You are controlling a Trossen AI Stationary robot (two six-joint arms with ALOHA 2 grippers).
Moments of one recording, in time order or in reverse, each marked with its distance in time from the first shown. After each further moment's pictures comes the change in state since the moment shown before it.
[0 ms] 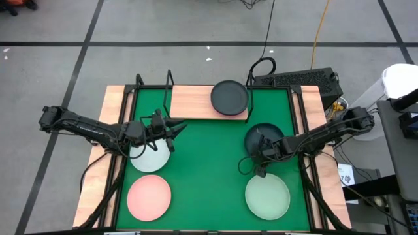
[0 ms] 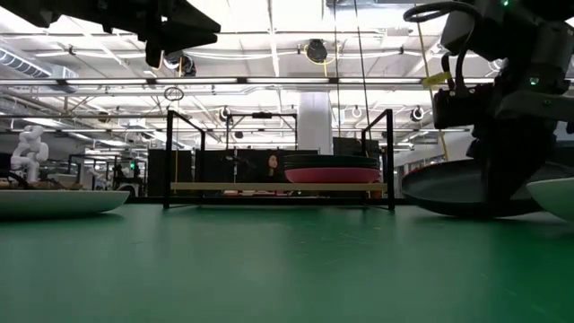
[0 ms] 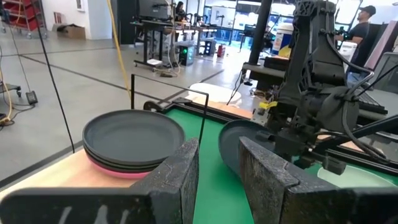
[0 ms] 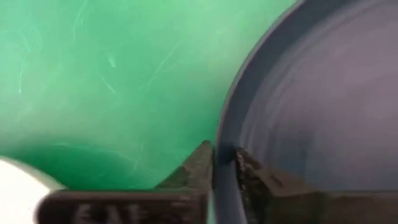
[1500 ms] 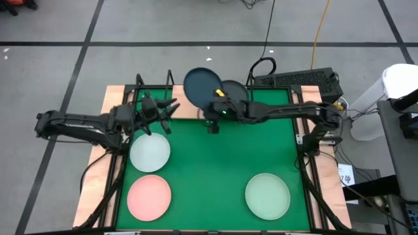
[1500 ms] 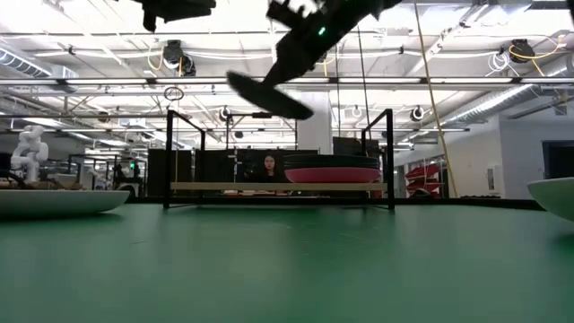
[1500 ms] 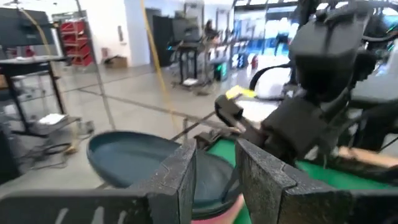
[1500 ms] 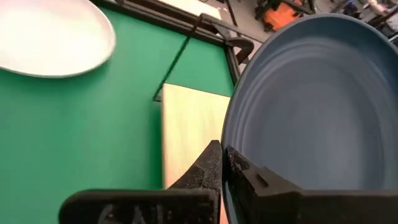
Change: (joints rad) left arm 0.157 -0.104 0.217 -0.271 -0.001 0.186; right arm -0.409 0.413 0.828 0.256 0.215 -1.084
